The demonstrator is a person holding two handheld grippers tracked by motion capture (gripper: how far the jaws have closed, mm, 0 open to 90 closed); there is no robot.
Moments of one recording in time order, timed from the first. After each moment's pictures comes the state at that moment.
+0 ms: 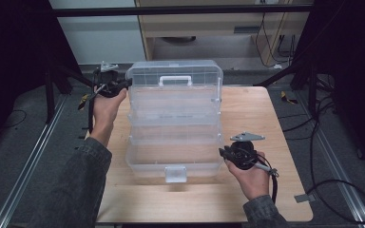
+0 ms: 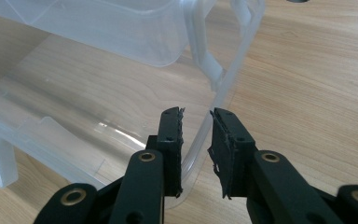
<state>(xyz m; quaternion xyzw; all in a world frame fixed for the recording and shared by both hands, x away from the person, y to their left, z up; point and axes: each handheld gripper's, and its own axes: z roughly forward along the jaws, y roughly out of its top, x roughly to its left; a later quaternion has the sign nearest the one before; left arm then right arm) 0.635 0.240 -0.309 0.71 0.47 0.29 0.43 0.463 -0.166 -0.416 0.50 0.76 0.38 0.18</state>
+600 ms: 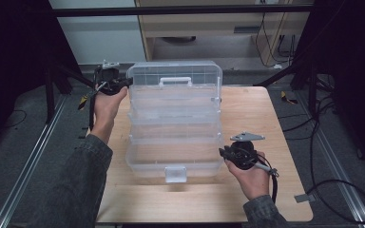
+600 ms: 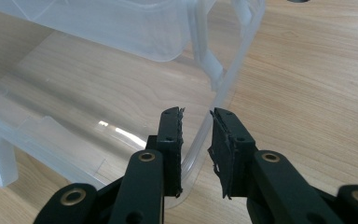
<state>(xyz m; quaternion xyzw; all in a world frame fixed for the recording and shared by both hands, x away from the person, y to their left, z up) 0.647 0.240 -0.311 0.71 0.48 0.28 0.43 0.463 -0.166 -0.416 0.50 0.76 0.38 0.18</state>
